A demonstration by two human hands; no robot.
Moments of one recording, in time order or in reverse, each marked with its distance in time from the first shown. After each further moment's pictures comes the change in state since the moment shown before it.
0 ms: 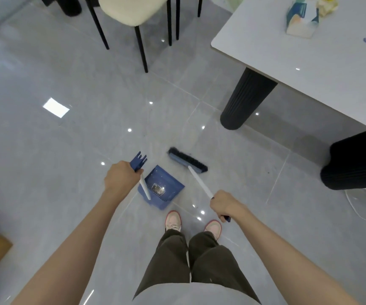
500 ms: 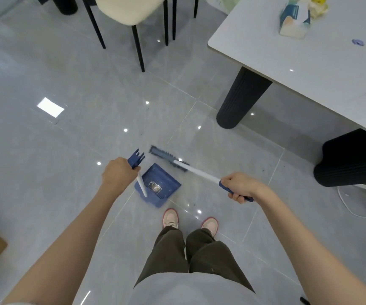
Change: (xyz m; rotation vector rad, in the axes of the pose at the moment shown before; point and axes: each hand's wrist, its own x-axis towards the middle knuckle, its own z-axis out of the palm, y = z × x) left_hand 0.002 -0.012 -0.001 0.010 -0.040 0.024; right_hand -0.050 0.005 -0.058 0.301 -0.030 -0.033
